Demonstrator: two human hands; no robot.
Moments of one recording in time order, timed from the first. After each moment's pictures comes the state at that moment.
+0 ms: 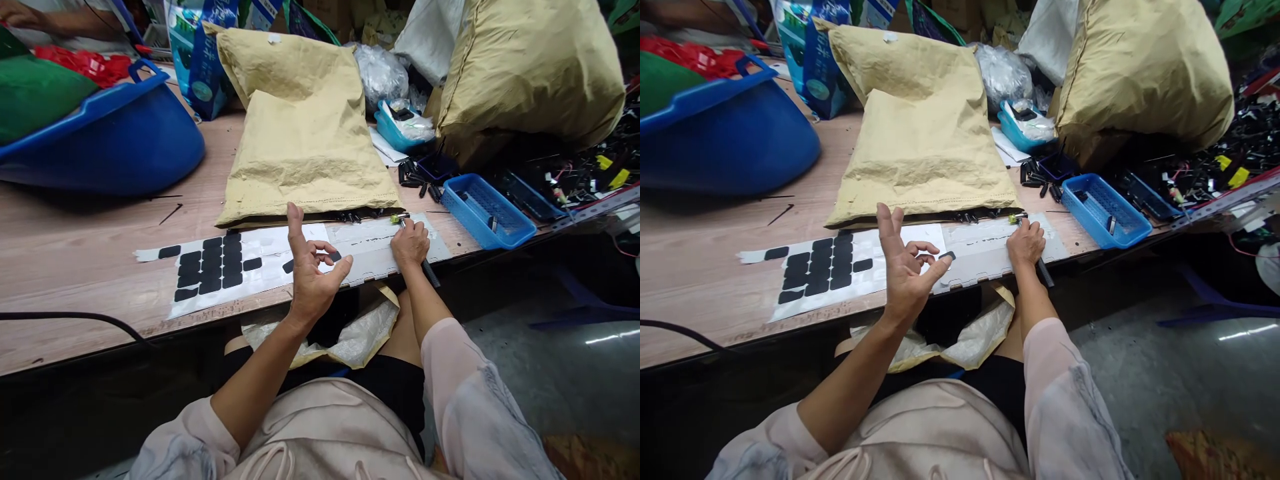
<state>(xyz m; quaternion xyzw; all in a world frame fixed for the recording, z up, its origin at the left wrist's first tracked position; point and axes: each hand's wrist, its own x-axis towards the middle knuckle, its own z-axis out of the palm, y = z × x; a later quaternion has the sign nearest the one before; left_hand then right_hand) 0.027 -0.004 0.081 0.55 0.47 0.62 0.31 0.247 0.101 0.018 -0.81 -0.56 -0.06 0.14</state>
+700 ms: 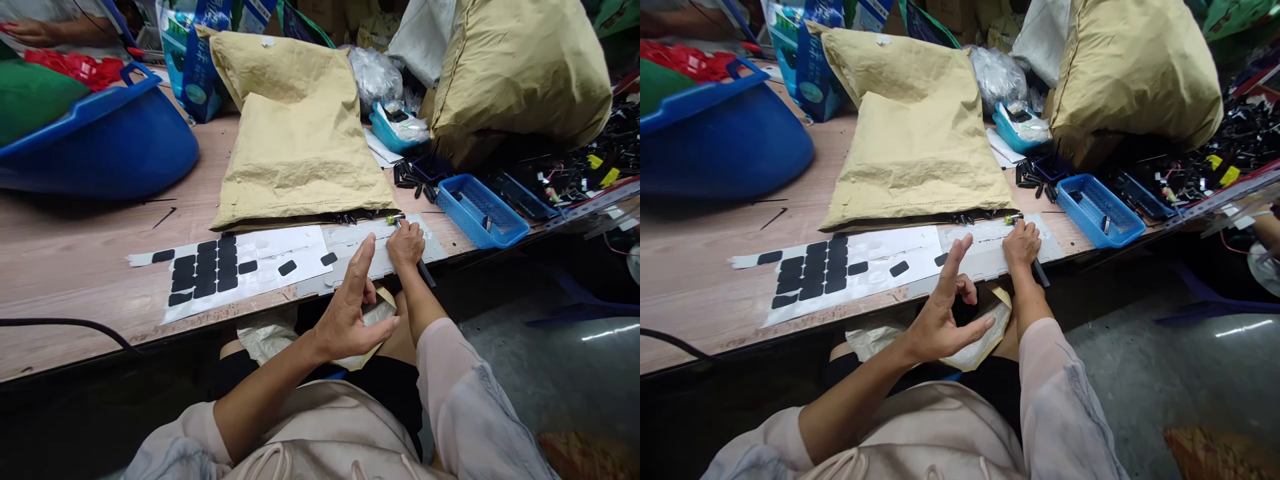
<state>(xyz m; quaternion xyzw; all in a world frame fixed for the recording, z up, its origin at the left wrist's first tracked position) 0.055 -0.047 0.093 0.72 0.28 0.50 0.39 0.246 0.100 0.018 -0.81 -0.56 -0.07 0.15</state>
